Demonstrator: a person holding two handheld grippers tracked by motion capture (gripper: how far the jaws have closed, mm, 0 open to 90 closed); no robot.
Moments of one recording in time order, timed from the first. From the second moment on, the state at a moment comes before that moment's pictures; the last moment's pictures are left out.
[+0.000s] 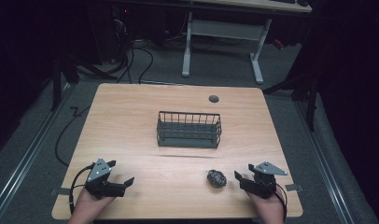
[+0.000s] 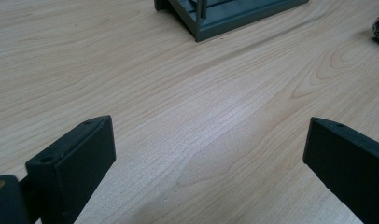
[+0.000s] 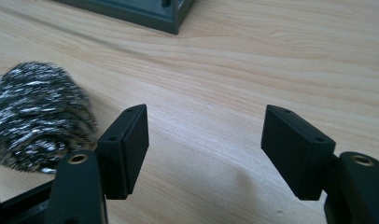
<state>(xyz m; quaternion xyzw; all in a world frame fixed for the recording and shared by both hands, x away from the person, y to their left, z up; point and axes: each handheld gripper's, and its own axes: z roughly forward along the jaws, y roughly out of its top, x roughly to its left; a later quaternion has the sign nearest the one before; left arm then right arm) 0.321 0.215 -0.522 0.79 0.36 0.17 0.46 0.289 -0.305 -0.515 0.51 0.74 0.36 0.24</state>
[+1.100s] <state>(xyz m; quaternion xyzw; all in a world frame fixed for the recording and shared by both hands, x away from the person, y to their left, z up) 0.318 0.213 -0.522 0.80 0.36 0.16 0.46 0.292 -0.302 -0.514 0.51 0.75 0.35 0.25</state>
